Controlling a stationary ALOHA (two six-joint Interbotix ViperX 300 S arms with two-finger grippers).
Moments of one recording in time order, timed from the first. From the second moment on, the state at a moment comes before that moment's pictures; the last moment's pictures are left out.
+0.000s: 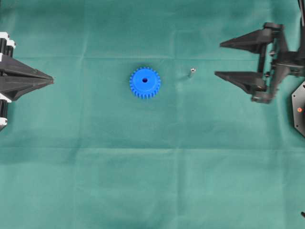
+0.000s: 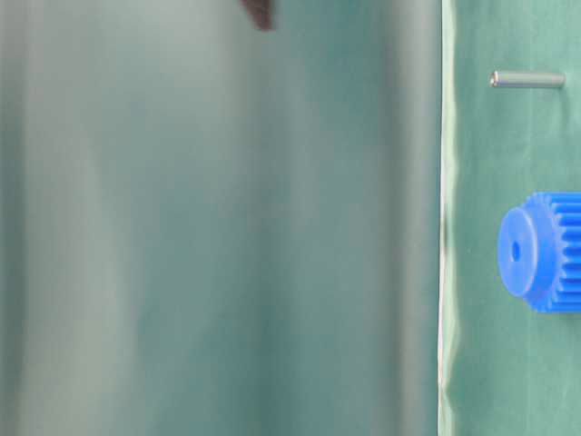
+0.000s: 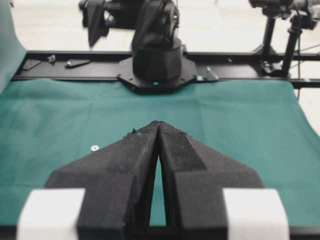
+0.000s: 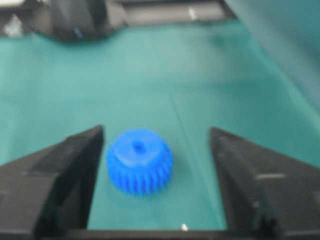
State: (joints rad) left arm 0.00 -0.98 1.17 0.01 -0.21 -0.01; right arm -0.21 -0.58 1.20 0.00 -0.44 -0.01
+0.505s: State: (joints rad) left arm 0.00 -0.98 1.17 0.01 -0.21 -0.01; right arm -0.26 -0.10 1.17 0.01 -0.71 -0.01
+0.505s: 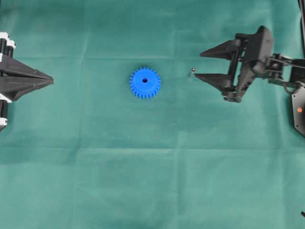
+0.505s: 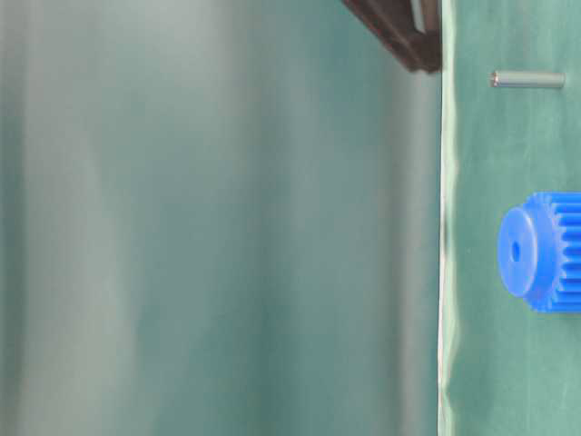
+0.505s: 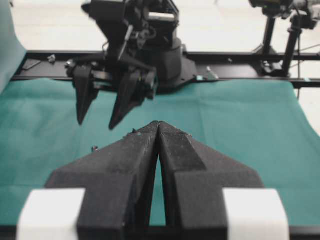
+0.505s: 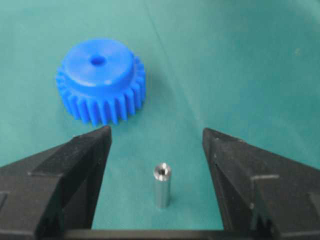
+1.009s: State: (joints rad) left arm 0.00 -0.98 1.17 0.01 -0.21 -0.01; right arm -0.26 0.09 1.10 0.02 -0.74 -0.01
